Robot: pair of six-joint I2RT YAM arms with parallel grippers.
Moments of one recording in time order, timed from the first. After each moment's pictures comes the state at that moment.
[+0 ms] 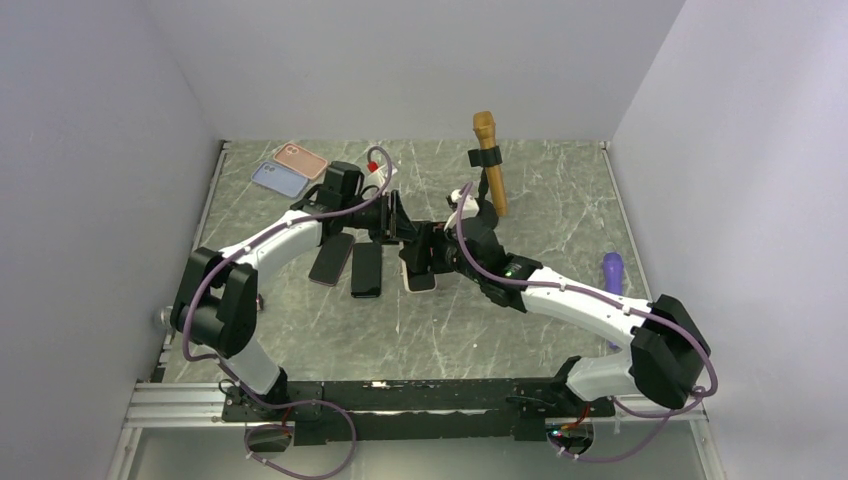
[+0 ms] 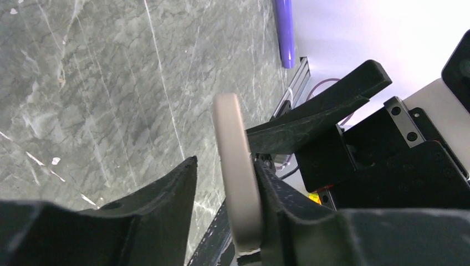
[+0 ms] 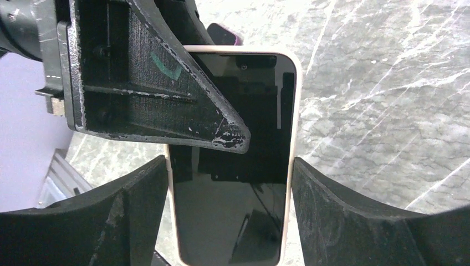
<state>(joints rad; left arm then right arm) -0.43 1.63 1.13 -0.16 0.84 -0.60 0.85 1.31 0.83 0.06 0.11 0.66</state>
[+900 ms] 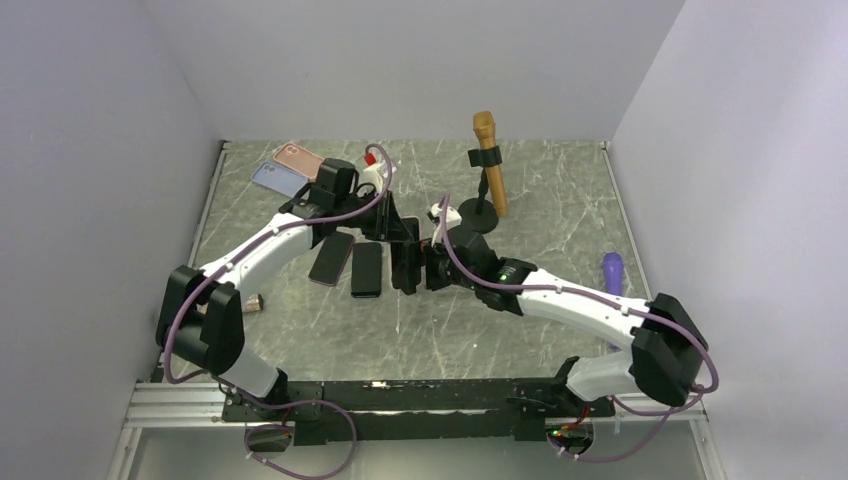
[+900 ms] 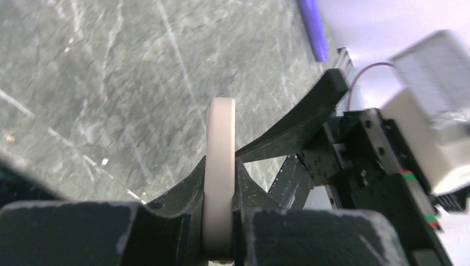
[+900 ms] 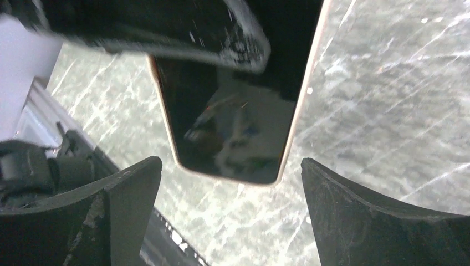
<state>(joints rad) -0.44 1.54 1.15 -0.27 0.73 -0.38 0.91 1.34 0.87 -0.05 0.04 0.57</state>
